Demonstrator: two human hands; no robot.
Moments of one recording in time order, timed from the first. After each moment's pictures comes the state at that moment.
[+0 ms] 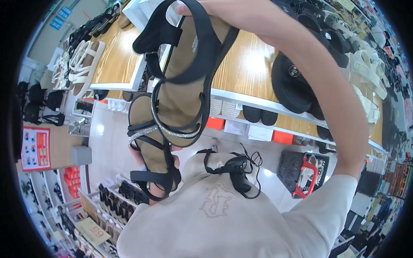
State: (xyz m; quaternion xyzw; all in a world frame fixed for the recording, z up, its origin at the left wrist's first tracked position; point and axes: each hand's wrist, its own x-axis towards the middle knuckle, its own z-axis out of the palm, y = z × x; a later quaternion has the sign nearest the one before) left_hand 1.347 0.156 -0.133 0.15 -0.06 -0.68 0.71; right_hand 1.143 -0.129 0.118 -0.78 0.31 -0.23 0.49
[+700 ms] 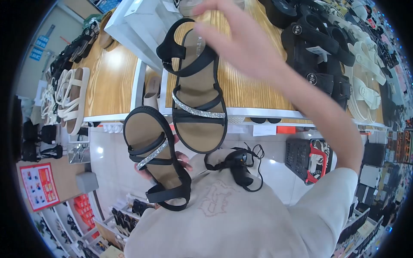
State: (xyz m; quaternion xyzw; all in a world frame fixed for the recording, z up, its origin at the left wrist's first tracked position) left_hand 1.420 0.077 -0.108 0.17 -0.12 -0.80 0.56; right_hand 1.176 -0.145 0.035 -0.81 0.34 -0.42 0.23
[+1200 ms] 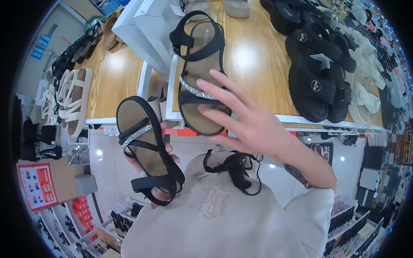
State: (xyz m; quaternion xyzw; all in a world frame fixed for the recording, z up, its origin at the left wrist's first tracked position) left_hand 1.438 0.052 -0.128 -0.06 -0.11 -0.75 0.65; right_hand 1.161 -0.049 0.001 -0.94 0.23 -0.25 0.10
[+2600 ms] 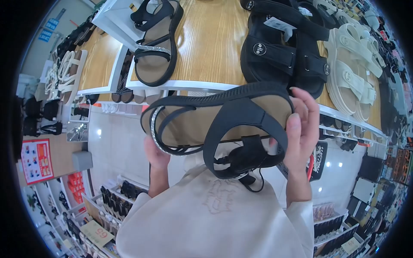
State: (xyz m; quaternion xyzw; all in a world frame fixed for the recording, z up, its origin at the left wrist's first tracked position) left_hand 1.286 0.113 -0.145 0.34 -0.38 -0.49 0.70; right_hand 0.975 0.045 -0.014 -0.54 0.45 -0.55 0.45
